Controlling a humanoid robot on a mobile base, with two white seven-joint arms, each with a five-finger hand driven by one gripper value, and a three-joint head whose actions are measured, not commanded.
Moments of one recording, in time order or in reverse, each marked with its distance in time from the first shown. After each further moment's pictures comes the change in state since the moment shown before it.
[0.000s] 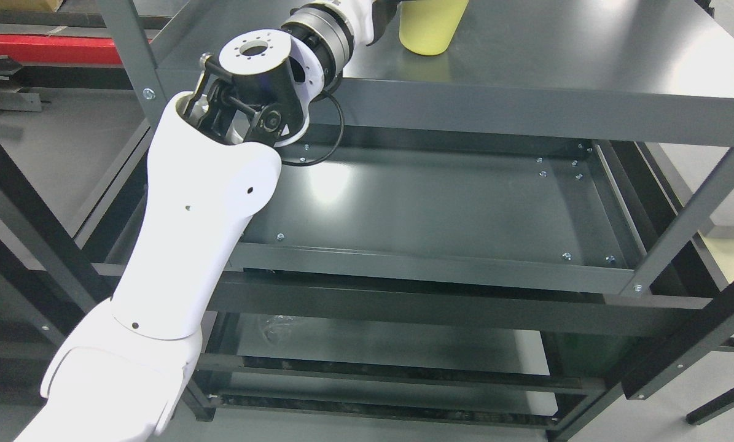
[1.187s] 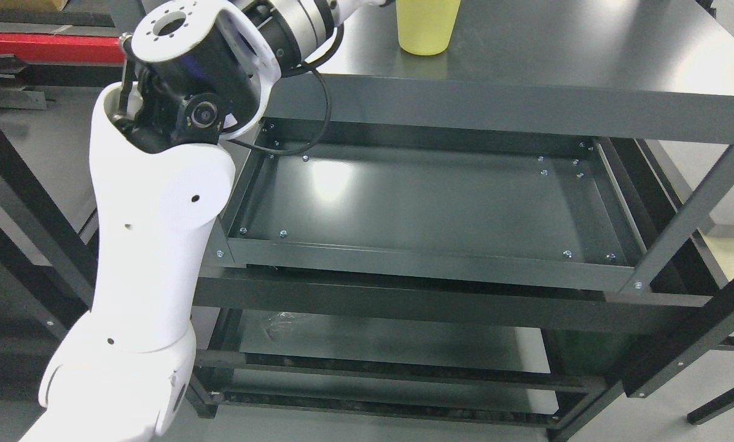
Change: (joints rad) left arm 0.023 0.000 0.102 -0.243 0.080 0.067 -0.384; right arm 0.000 0.000 0.000 0.000 0.000 0.007 0.000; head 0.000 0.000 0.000
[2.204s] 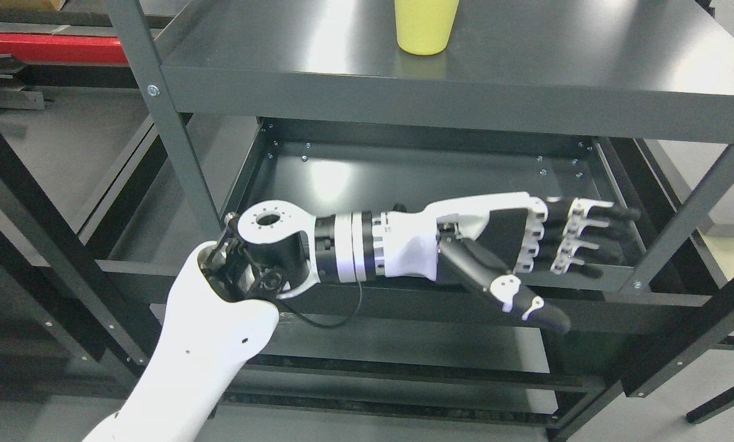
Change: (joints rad) left arm 0.424 0.066 -0.212 -0.061 0.033 -0.005 -0.517; right arm 0.000 0.000 0.000 0.000 0.000 0.001 0.000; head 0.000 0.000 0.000
